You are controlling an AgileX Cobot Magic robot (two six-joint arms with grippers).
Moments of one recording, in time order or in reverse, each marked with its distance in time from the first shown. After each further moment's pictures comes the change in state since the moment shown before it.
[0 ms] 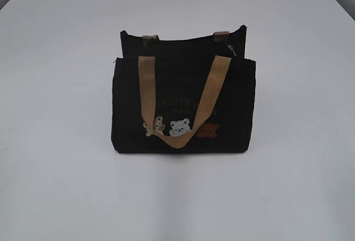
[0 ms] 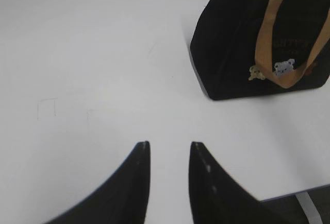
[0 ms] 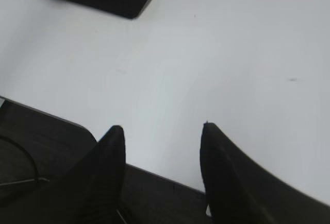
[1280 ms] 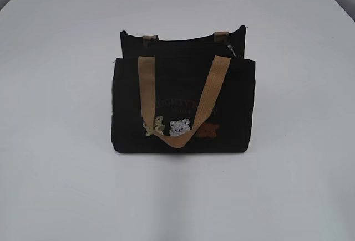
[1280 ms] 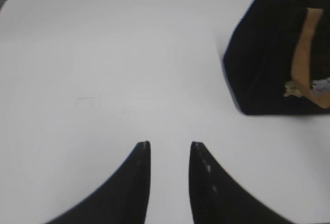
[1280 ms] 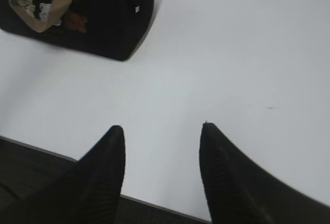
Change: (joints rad) left arm 0.149 -0.129 0.046 0.021 0.026 0.007; right arm -0.057 -0.189 0.003 0.001 -0.006 0.004
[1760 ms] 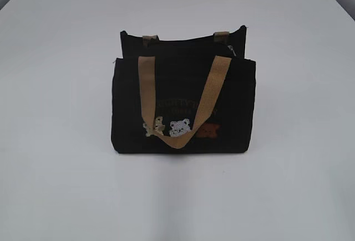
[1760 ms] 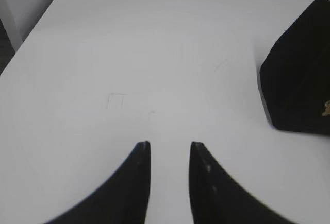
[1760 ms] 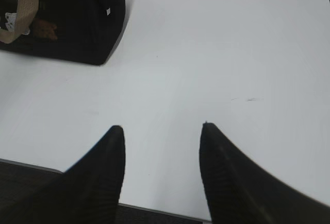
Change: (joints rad) left arm 0.133 0.000 0.000 0.000 0.000 0.000; right arm -0.101 0.000 0.000 0.000 -0.003 0.000
